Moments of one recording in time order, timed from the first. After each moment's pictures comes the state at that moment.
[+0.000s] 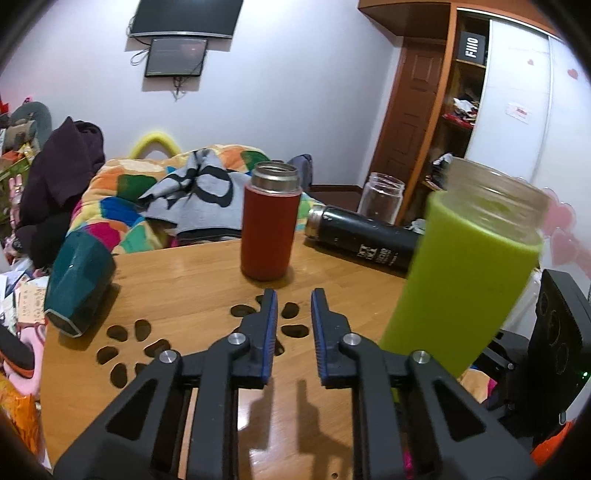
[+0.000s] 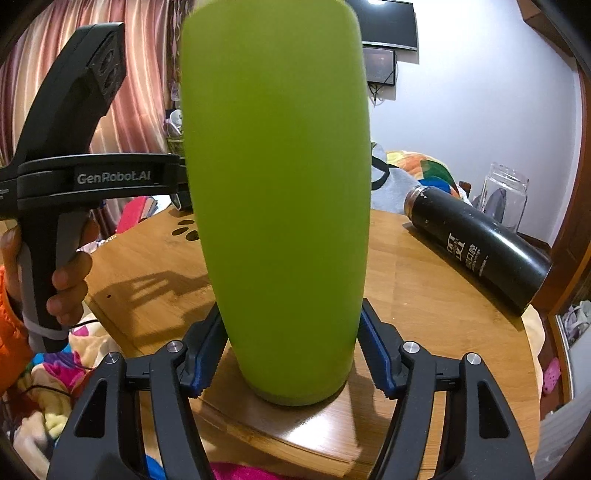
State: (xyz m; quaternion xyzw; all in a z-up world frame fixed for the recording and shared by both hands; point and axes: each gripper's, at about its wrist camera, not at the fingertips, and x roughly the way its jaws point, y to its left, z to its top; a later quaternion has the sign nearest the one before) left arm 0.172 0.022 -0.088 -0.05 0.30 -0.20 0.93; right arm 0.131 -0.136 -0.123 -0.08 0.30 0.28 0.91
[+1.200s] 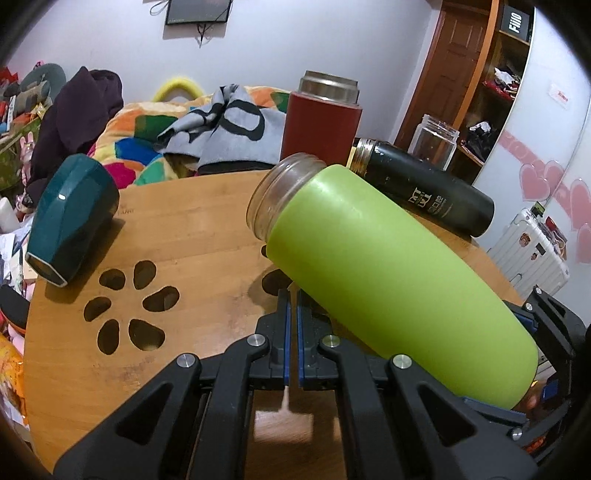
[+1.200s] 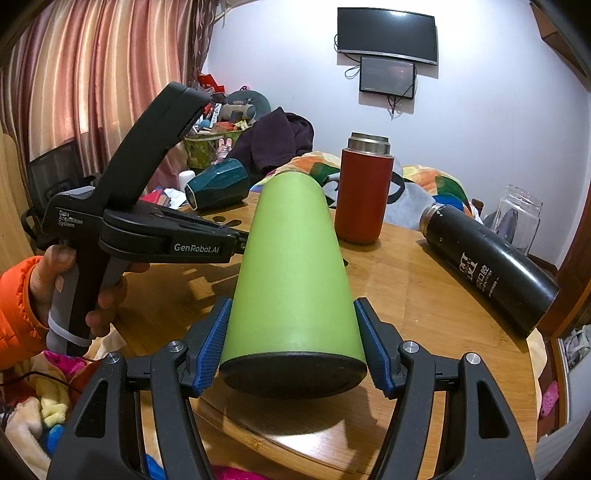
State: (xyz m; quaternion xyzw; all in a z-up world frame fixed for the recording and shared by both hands) left arm 0.201 0.027 -0.140 -0.05 0.41 -0.14 0.90; right arm 0.122 -0.129 -0.122 -0.09 0.27 0.31 0.91
